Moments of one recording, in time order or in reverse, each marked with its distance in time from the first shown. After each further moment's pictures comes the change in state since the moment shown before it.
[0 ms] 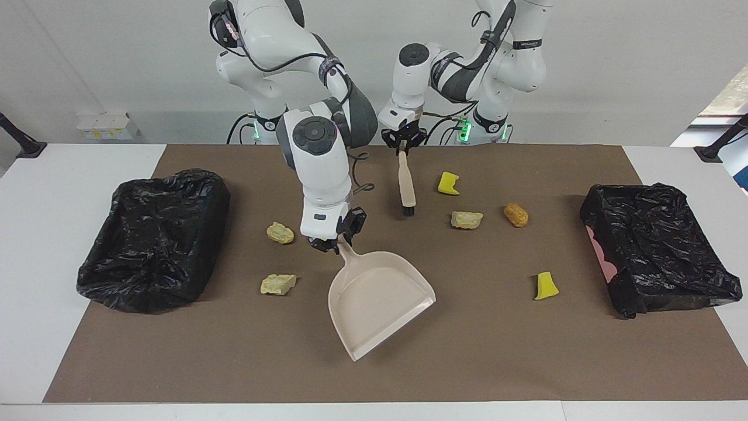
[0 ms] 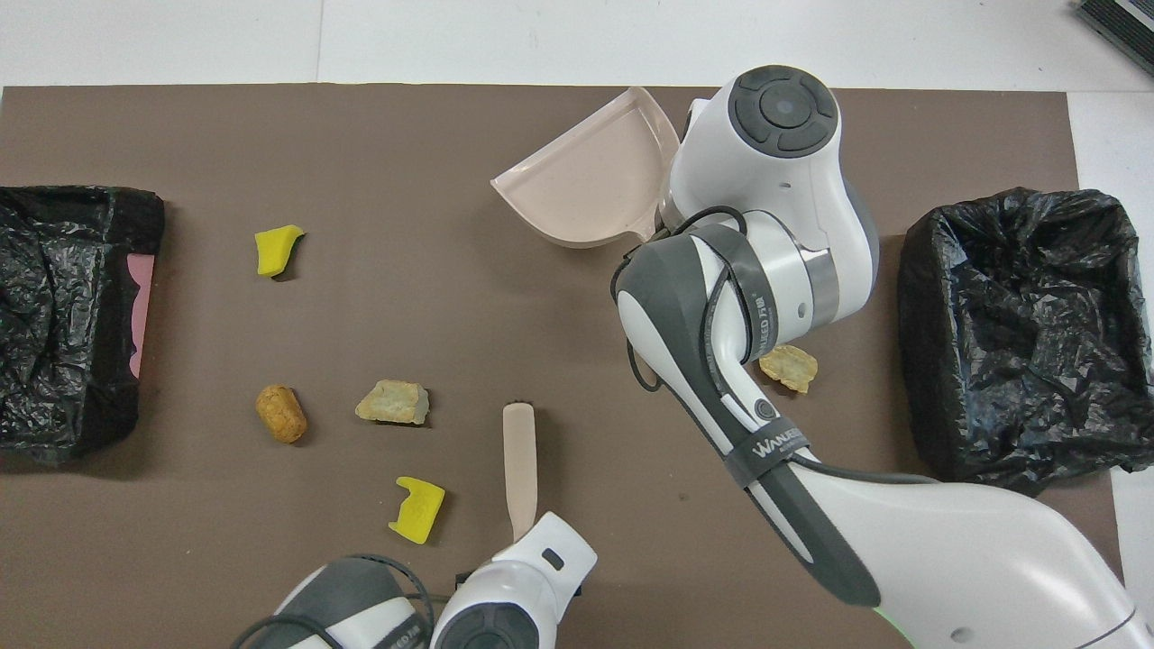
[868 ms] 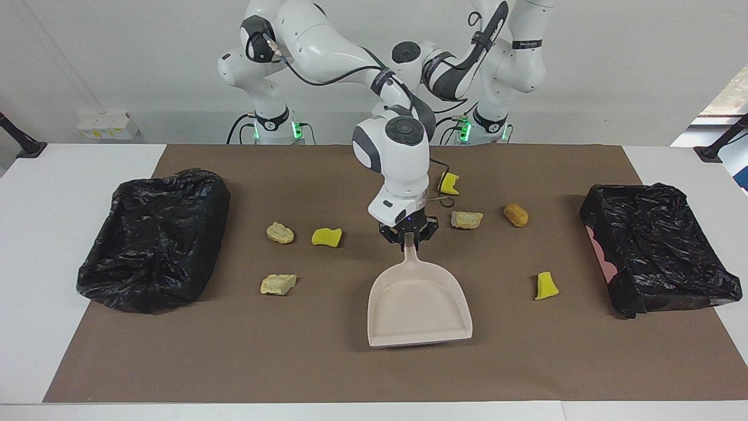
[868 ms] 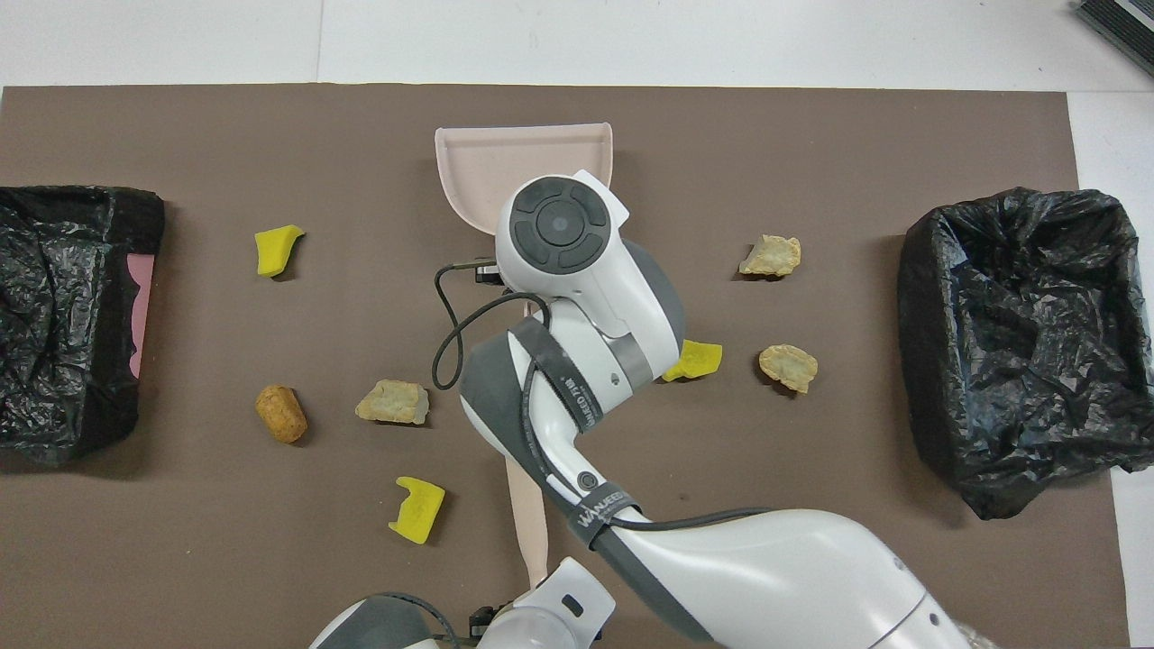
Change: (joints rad) left arm -0.133 -0.004 -0.028 -0.105 -0.089 0.104 -0.107; right arm 0.180 0.133 0.000 0.107 -0.024 0.189 0.807
